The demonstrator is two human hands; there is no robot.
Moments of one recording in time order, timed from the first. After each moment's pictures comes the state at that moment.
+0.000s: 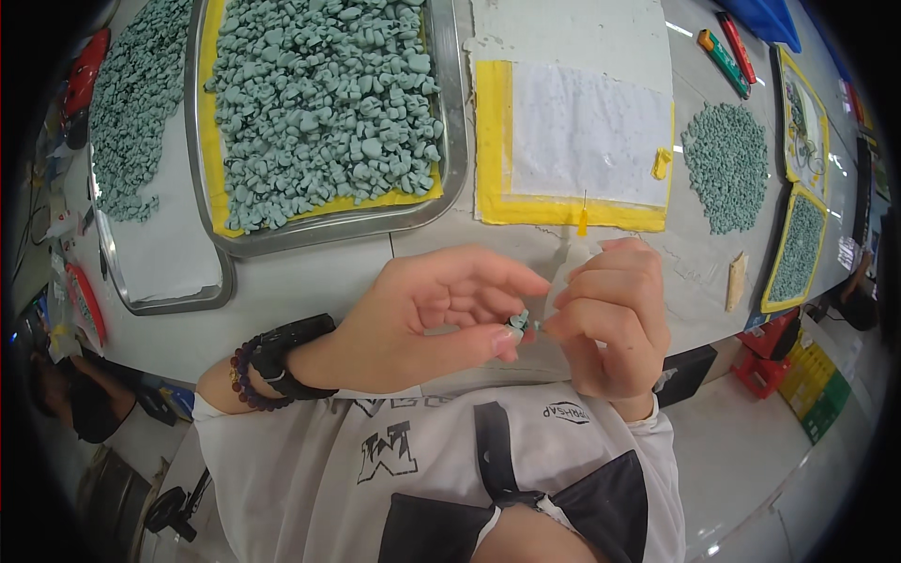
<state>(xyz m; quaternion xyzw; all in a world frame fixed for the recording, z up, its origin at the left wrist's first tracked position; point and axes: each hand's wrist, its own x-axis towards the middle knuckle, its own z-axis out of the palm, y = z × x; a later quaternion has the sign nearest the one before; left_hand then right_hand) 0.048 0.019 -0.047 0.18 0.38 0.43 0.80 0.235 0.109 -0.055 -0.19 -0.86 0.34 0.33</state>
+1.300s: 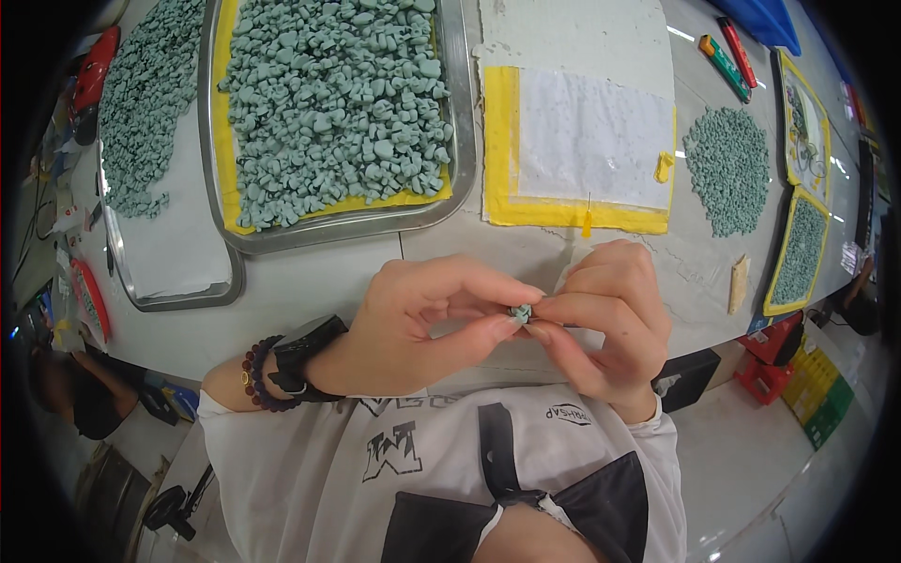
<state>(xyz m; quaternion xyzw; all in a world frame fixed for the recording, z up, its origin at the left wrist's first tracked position) 0.055 0.006 -0.060 0.33 0.40 0.53 0.67 0.233 0.104 -0.051 -0.23 -0.82 0.41 0.31</state>
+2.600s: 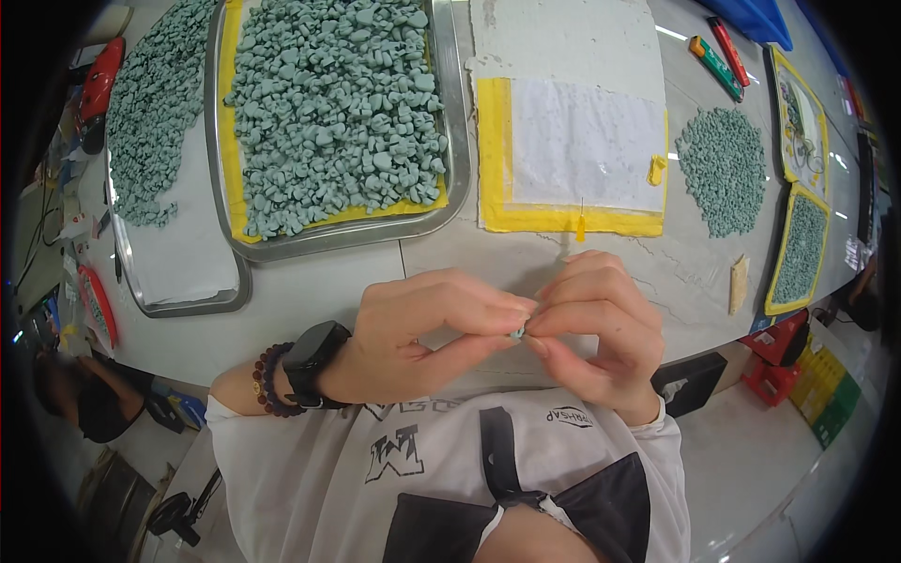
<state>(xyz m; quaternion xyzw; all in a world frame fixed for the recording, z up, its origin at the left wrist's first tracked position) 0.056 0.009 -0.055 0.51 0.48 0.53 0.48 0.236 0.107 -0.050 -0.20 -0.77 0.52 0.30</state>
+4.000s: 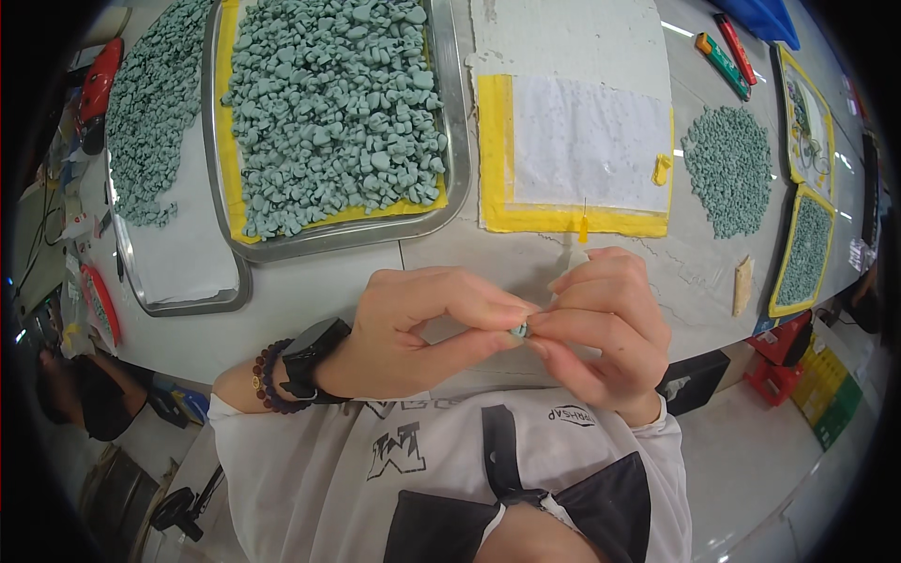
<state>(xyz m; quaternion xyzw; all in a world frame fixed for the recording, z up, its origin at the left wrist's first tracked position) 0.053 0.013 -0.057 0.47 0.47 0.52 0.54 0.237 0.109 -0.051 -0.19 -0.83 0.42 0.31</state>
